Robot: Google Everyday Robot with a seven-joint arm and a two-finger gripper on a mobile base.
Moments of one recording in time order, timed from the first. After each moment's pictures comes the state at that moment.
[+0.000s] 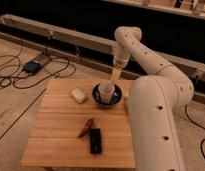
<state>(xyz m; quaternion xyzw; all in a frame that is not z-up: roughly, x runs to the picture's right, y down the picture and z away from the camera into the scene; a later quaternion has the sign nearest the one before) 0.098 -0.068 0.861 0.01 -0.37 -0.91 0.18</state>
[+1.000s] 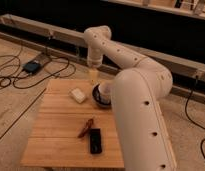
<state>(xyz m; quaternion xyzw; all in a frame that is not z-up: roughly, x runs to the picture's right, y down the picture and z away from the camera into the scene) -0.064 -0.072 0.860 0.07 -0.32 -0.94 0.01</state>
